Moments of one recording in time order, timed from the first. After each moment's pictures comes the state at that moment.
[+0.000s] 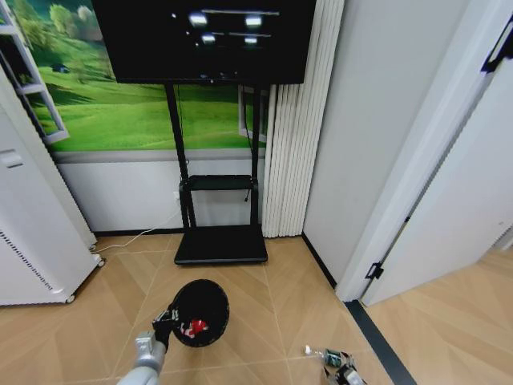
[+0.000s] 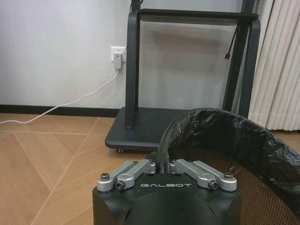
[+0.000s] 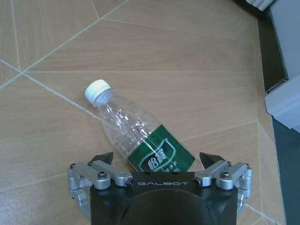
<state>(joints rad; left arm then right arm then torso) 1.52 -1.25 -0.51 -1.88 -0.38 0.12 -0.16 -1.12 0.88 -0.23 1.01 0.33 0.06 0.16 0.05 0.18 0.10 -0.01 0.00</state>
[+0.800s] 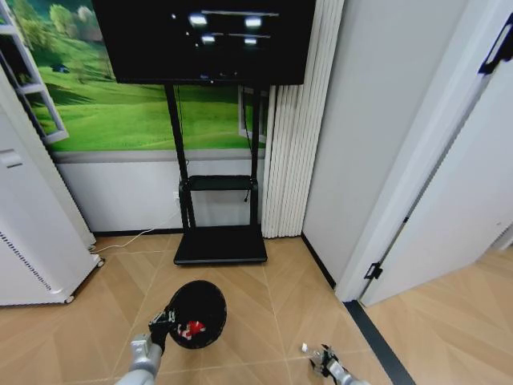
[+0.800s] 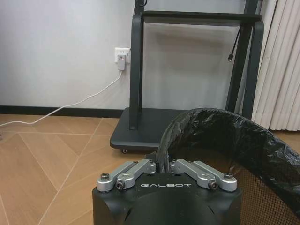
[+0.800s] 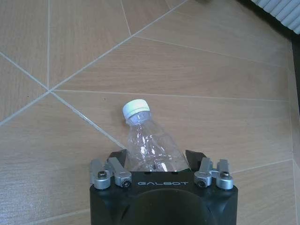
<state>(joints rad) 1.55 -1.24 -0.53 -1.89 -0.38 0.12 -0.16 -0.97 0.91 -0.43 0.92 0.35 0.07 0.14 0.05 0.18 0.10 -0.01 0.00</state>
